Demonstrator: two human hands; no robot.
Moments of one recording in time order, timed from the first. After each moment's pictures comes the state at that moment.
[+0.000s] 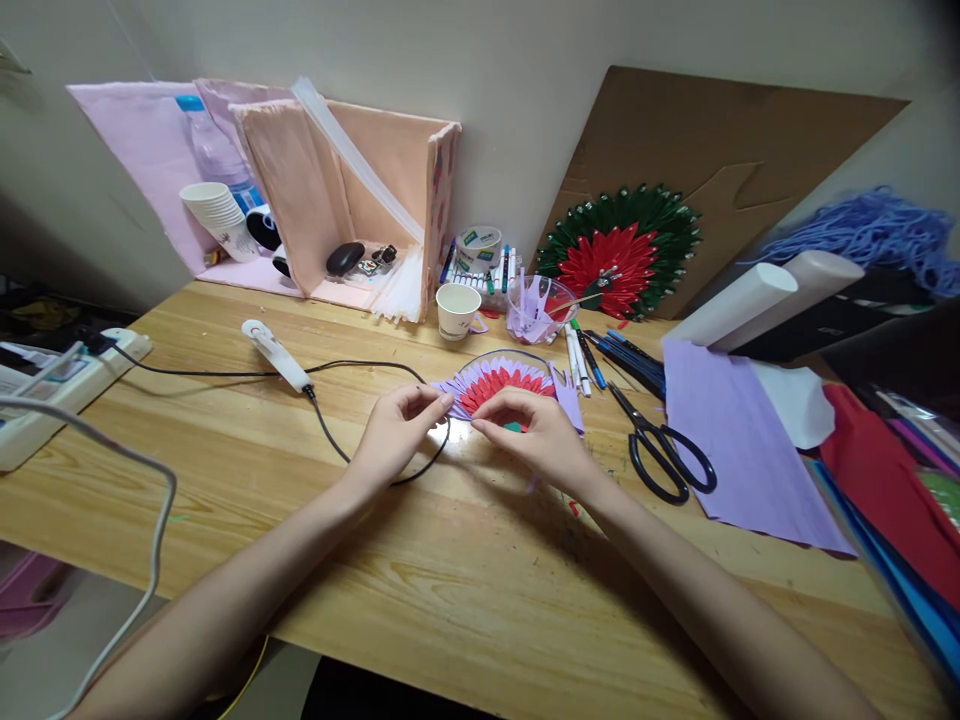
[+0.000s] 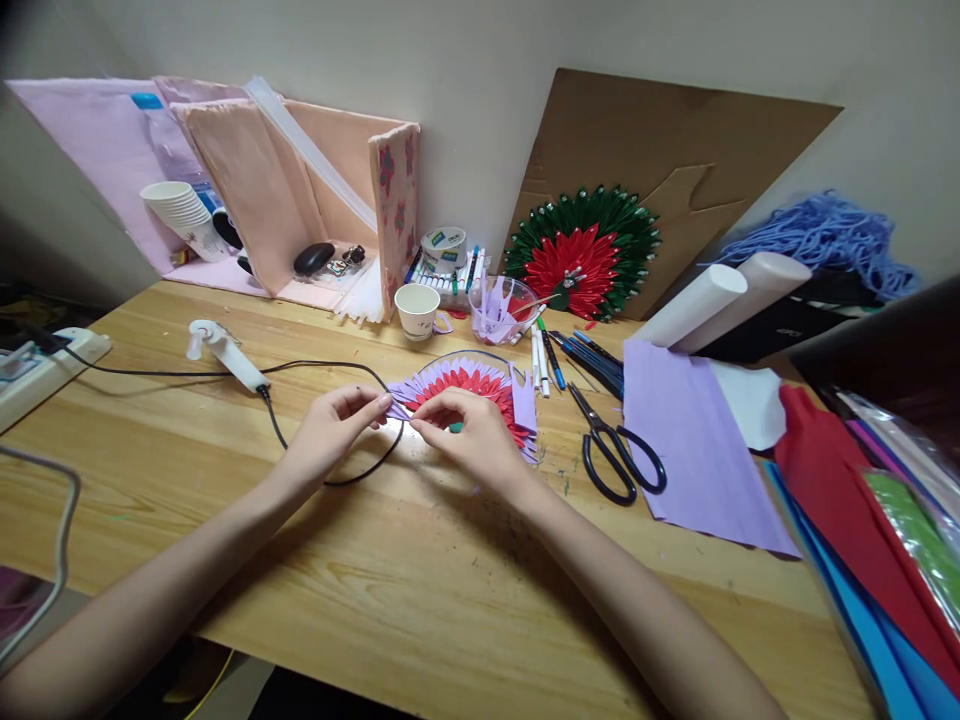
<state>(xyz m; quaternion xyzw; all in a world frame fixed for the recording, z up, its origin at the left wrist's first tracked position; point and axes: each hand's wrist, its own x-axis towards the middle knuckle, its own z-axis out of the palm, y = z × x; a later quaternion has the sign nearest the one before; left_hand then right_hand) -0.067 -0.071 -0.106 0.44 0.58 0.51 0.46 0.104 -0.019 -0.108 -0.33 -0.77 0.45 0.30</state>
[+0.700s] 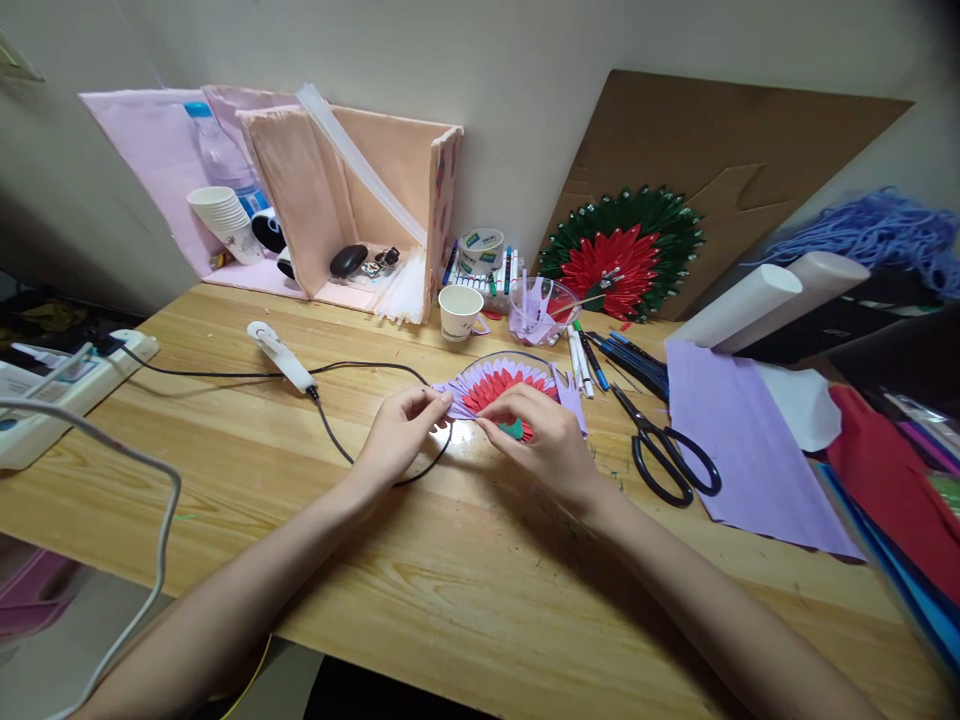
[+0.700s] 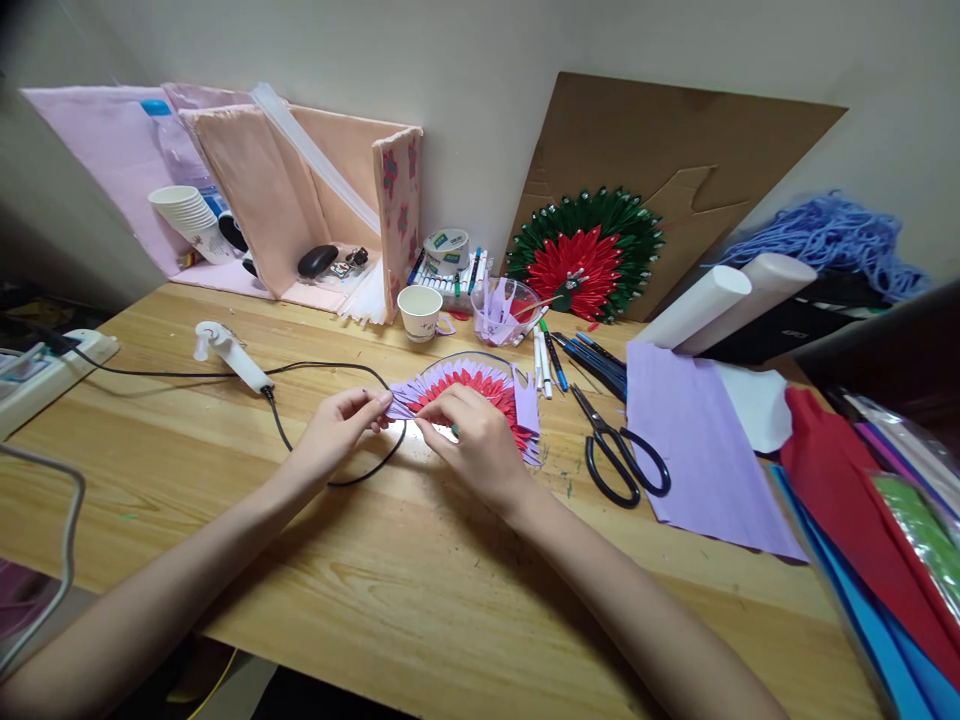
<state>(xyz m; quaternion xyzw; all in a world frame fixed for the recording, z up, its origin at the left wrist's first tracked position) -0.070 -0.069 -0.114 0.47 0.58 0.49 0.45 0.105 -0.027 -0.103 -0.28 -0.86 0.23 0.36</state>
